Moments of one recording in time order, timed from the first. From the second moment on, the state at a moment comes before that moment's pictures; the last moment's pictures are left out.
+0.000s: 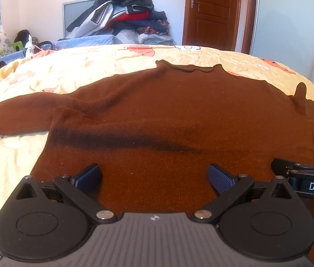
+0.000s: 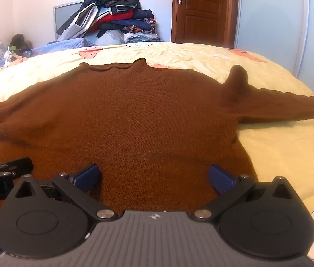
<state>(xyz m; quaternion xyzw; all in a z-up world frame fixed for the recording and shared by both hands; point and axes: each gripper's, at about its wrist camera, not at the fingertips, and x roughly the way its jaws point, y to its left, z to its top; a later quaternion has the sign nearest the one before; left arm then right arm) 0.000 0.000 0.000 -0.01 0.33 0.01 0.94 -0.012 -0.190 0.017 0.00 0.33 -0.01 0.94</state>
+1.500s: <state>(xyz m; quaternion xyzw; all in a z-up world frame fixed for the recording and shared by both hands) 0.004 -0.006 -0.001 0.00 0.34 0.01 0.94 -0.011 -0.190 0.017 -0.01 0.33 -0.01 0.94</state>
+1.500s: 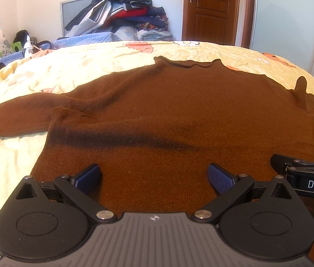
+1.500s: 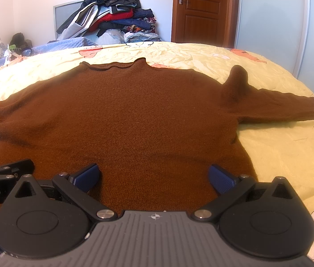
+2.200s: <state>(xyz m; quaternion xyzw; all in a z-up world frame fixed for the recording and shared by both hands) 0.000 -0.007 0.000 0.00 0.34 0.01 0.94 -0.011 -0.191 0.017 -0.01 0.33 -0.01 0.94</state>
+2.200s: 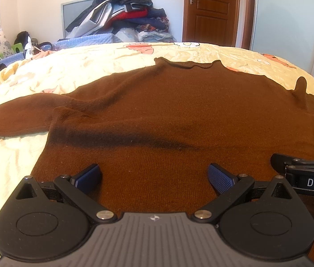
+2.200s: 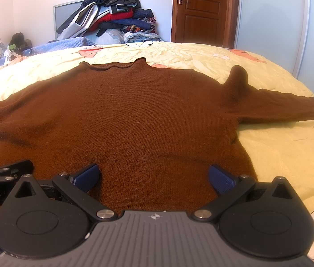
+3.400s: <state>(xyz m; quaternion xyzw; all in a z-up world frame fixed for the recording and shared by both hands) 0.000 -0.007 0.000 0.00 0.34 0.01 0.94 -0.004 -0.284 0.065 0.18 0.29 0.05 0.94</state>
